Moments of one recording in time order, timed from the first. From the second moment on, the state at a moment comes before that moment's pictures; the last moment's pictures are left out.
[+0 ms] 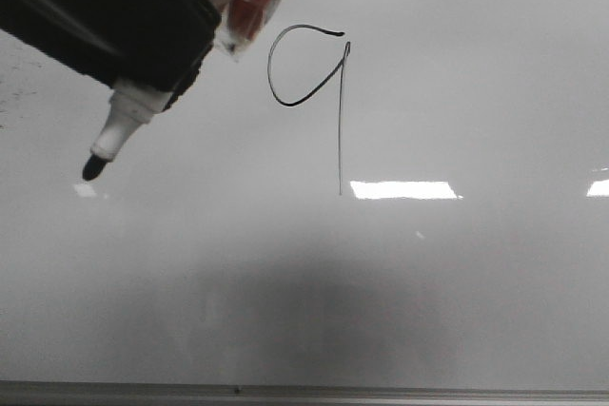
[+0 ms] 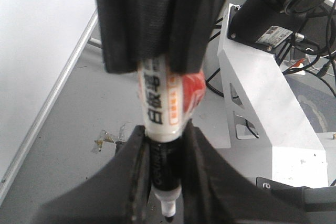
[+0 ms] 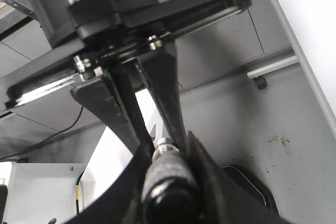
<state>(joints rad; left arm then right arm) -0.55 1.19 -0.91 -0.91 1.05 1.06 0.44 1.40 -1.13 1.07 1.21 -1.00</state>
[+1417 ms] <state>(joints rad) -0.09 1.51 -0.92 -0.34 0.35 0.31 0.40 0.95 -0.95 1.05 0.89 -1.00</state>
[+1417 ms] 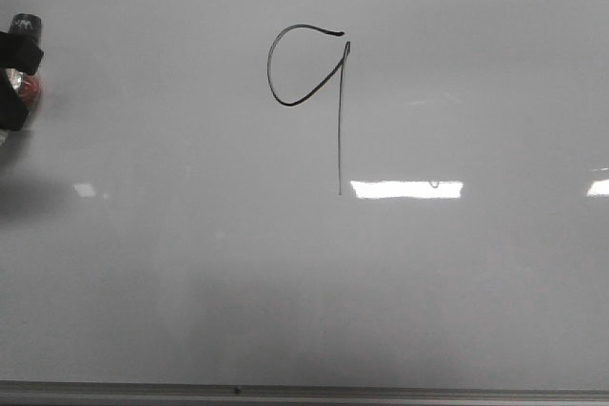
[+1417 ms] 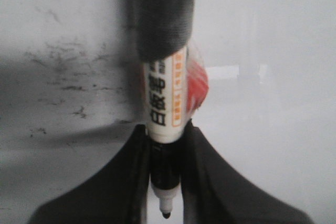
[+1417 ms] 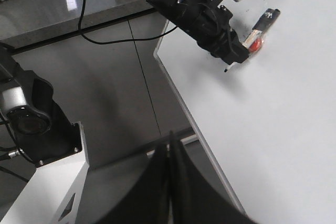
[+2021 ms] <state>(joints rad) -0.09 1.52 -0.92 -0.34 0.32 0.31 0.40 0.95 -0.95 1.05 0.90 -1.00</state>
